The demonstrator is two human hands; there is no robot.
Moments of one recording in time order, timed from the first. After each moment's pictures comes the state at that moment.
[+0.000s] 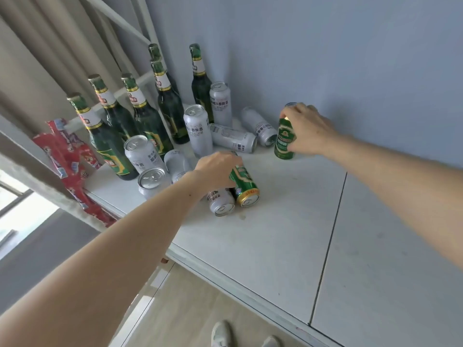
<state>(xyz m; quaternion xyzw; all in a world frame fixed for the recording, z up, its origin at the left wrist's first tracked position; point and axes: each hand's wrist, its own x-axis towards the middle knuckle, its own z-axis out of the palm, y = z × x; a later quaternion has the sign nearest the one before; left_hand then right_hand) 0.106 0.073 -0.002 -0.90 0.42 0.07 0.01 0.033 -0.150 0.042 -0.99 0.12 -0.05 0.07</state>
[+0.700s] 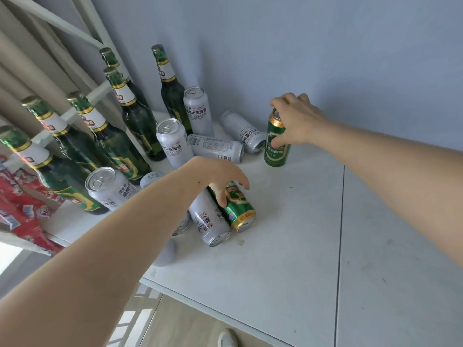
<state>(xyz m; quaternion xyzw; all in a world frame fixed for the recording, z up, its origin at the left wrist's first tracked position) 0.187 0.001 -0.012 -0.74 0.57 0.31 0.18 0.094 -0.178 0.039 -0.98 0.19 0.01 0.05</state>
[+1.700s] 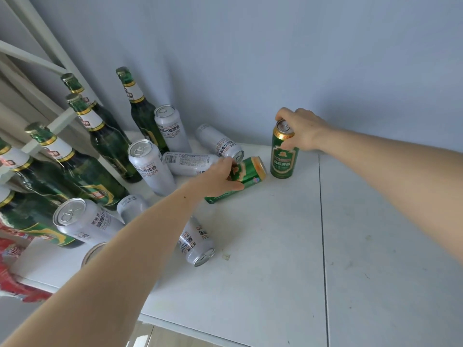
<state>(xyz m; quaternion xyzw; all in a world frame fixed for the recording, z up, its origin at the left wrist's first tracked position) 0.183 -0.036 -0.049 -0.84 0.47 0.23 -0.16 0.053 -0.227 0.040 -0.94 0.29 0.03 0.16</state>
